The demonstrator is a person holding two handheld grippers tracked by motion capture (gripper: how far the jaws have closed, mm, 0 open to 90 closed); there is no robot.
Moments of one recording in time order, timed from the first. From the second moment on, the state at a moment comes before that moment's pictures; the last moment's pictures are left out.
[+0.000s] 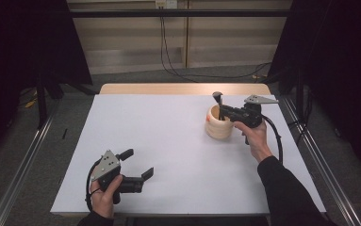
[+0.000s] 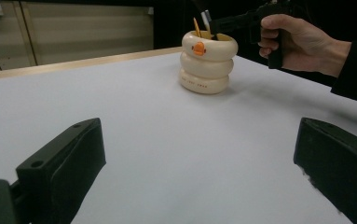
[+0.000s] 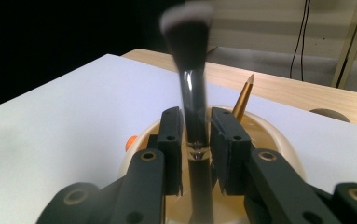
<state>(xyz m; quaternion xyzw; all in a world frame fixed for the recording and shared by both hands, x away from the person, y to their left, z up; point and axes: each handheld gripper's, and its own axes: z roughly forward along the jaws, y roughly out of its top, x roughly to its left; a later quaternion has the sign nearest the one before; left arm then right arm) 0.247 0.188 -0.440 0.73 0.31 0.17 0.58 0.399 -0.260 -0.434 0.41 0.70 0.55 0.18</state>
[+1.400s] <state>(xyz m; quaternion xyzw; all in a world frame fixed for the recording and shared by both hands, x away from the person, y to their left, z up) 0.243 0.190 -0.438 0.73 0.31 0.18 0.58 0.365 -0.266 -0.409 0.39 0.70 0.57 0.19</state>
